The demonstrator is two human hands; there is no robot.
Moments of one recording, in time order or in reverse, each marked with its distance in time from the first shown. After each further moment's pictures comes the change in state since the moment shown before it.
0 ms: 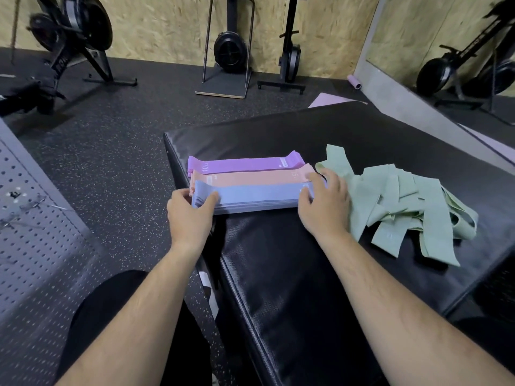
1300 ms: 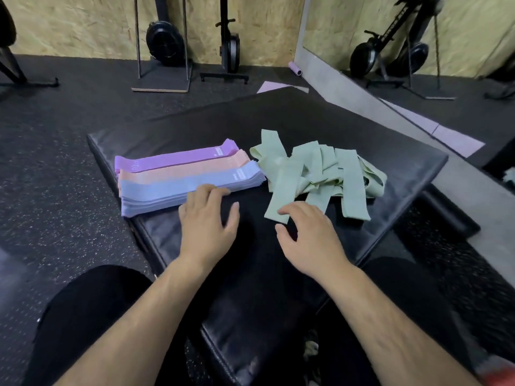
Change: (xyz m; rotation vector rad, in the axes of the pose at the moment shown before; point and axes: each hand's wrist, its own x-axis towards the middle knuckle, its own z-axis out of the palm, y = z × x) left_hand -0.107 0.030 0.077 0.401 -0.183 0.788; right_hand -0.099 0.034 -0.132 -0.080 -0.318 0.001
